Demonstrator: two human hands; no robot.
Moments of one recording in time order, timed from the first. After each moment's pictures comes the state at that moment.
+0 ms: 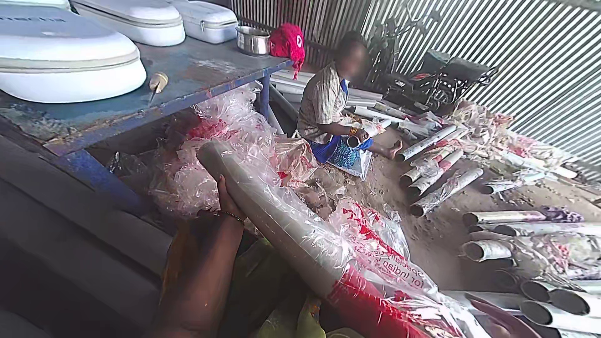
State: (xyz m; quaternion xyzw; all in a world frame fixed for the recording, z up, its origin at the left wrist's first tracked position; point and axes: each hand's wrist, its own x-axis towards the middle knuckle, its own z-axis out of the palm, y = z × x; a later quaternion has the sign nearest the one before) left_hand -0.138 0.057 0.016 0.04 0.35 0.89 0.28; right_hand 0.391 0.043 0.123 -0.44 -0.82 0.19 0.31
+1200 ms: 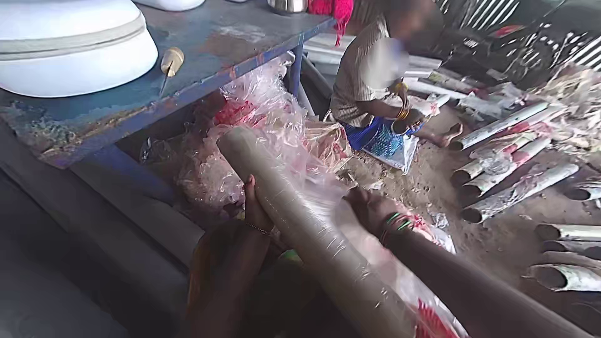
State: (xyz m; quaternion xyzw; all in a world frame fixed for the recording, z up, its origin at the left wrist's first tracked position) left_hand -0.142 0.055 0.024 0.07 0.37 0.88 0.27; right_hand 0.039 0.186 0.114 -0.35 -0.93 0.07 -0.12
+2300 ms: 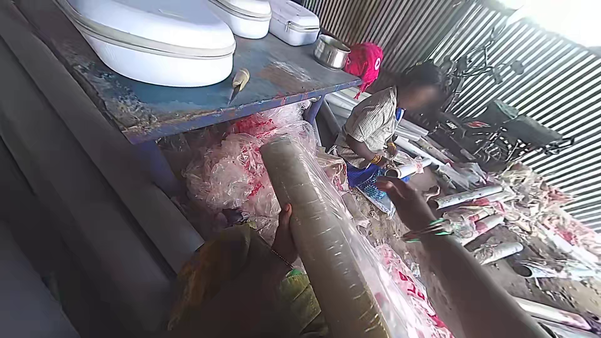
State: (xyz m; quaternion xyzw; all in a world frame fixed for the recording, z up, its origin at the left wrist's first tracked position) left_hand -0.101 0.036 0.066 0.06 0.28 0.90 0.33; right_hand 0.015 0.233 0.187 -0.30 -0.91 0.23 0.14
